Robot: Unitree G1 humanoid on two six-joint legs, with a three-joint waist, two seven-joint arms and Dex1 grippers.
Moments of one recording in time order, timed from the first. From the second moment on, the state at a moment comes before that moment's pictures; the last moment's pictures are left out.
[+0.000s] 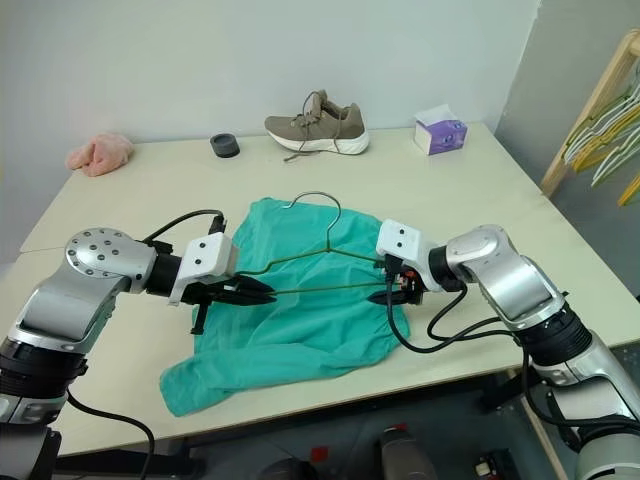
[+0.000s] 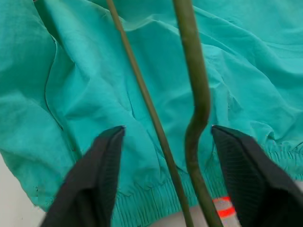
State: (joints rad) left arm -0.52 0.93 -0.15 -0.10 -0.25 0.34 -1.37; right arm -0.76 -0.67 0.42 -0.15 0.18 0.75 1.07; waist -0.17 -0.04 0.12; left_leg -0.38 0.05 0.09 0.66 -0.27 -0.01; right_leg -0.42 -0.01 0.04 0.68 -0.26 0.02
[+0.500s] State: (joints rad) left arm -0.51 0.92 -0.15 -0.11 -0.26 0.41 -1.36; right arm -0.75 -0.68 0.43 -0.16 0.18 0.78 1.10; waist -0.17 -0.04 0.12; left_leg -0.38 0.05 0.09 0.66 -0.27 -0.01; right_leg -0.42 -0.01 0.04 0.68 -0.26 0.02
